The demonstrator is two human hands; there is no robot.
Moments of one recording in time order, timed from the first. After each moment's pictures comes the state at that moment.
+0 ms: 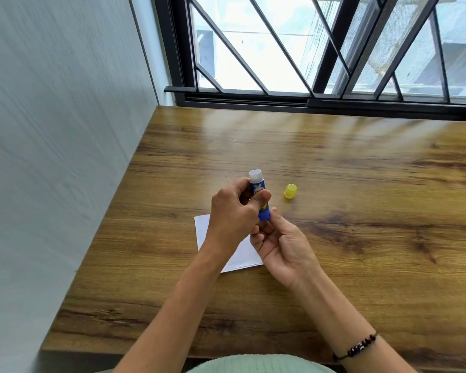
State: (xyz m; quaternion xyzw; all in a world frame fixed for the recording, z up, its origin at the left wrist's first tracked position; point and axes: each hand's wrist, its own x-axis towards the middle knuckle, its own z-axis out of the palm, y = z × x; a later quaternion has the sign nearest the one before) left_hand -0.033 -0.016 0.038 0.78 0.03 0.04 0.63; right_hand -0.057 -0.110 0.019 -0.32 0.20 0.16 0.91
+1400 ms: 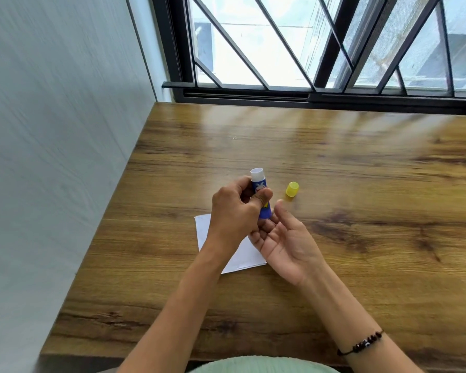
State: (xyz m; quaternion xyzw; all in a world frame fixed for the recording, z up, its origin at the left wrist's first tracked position) left_hand -0.027 -0.016 0.036 0.78 0.04 0.04 0.62; right_hand -0.049 -0.116 0.015 -0.32 0.18 0.21 0.91
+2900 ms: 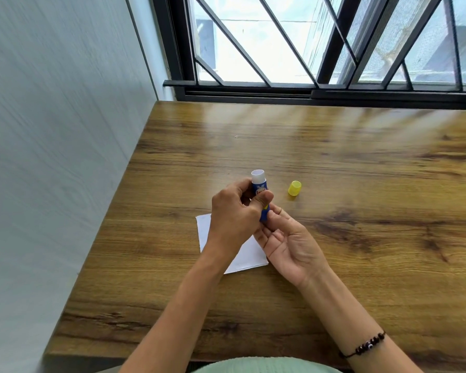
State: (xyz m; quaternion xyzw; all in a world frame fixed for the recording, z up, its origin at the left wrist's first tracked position) left_hand -0.031 -0.016 0.036 0.80 0.03 0.05 0.60; right_hand -0.048 -0.119 0.009 -0.29 0.16 0.20 0.92
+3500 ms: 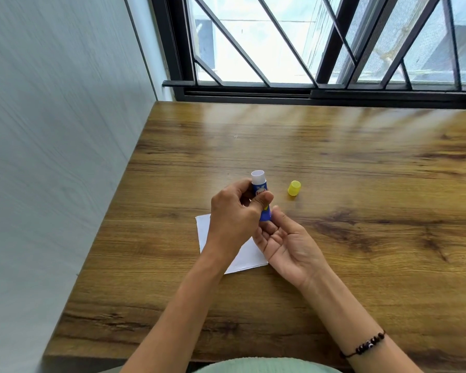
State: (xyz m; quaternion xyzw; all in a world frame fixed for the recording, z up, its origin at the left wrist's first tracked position) left_hand -0.033 -0.016 0.036 0.79 0.04 0.05 0.61; right_hand -0.049 -0.119 0.010 -0.28 0.19 0.22 0.91
